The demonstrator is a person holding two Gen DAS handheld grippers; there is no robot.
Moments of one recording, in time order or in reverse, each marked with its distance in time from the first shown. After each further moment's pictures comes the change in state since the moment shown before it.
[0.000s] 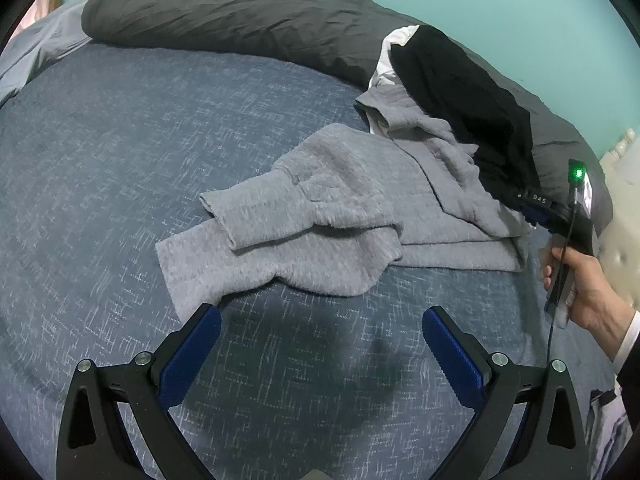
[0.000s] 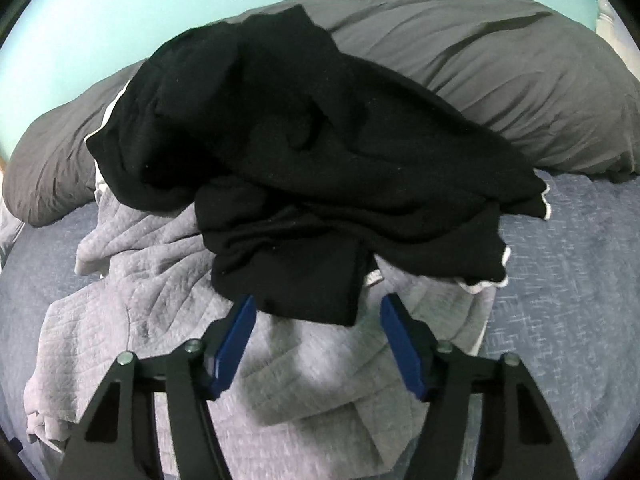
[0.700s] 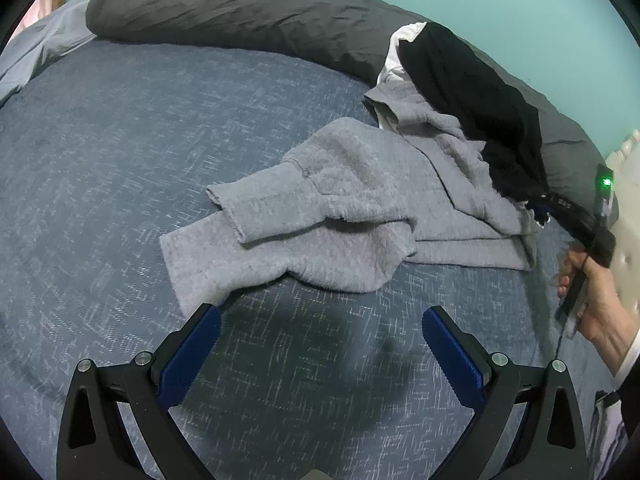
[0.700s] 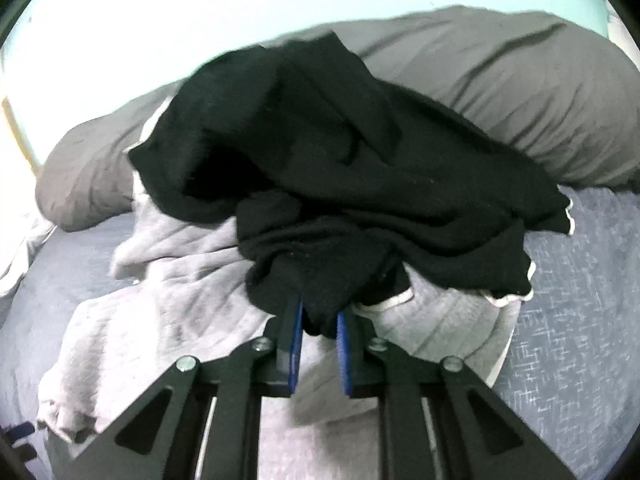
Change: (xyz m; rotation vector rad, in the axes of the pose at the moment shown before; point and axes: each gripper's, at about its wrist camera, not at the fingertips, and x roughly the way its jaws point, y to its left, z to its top) left arm 0.001 0.006 -0.007 -0.003 -0.003 0.017; right arm -0.024 0.003 -0.019 -0.029 -0.122 0.149
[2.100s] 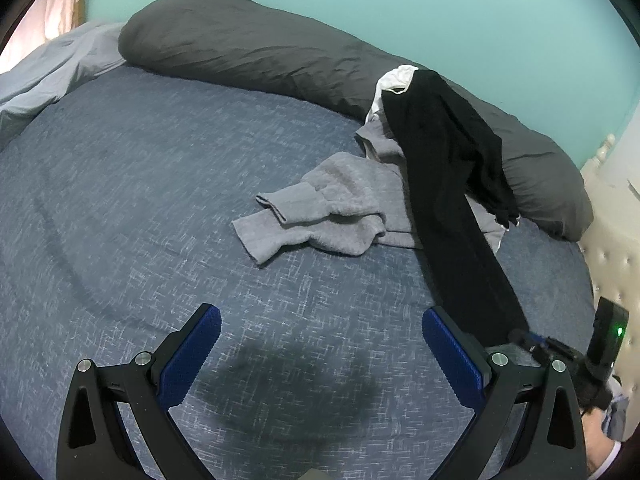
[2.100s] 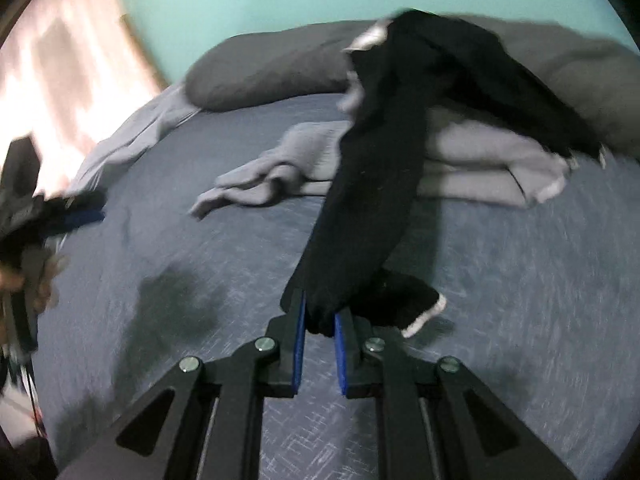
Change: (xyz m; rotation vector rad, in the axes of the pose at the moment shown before) left arm -0.126 0.012 -0.045 0.007 -0.086 -0.007; right arm -0.186 0.094 -0.169 -0.165 0.185 0.290
